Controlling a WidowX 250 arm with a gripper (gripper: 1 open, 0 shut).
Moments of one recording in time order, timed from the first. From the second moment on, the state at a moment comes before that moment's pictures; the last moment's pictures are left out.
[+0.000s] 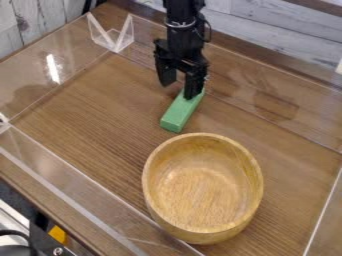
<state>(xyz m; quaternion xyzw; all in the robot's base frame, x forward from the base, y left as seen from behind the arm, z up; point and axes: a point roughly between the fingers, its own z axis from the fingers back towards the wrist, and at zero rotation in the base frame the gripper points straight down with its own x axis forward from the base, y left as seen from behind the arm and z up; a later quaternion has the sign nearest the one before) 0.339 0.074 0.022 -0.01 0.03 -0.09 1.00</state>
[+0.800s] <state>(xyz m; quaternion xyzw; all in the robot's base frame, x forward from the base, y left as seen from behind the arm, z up) 0.320 0.056 0.025 0.00 0.07 -0.10 0.99</state>
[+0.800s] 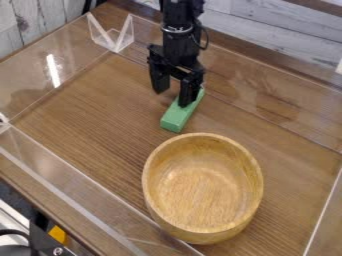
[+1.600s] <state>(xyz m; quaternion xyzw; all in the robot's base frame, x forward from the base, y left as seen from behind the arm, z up) 0.323 0.047 0.022 0.01 0.06 -0.14 0.99</state>
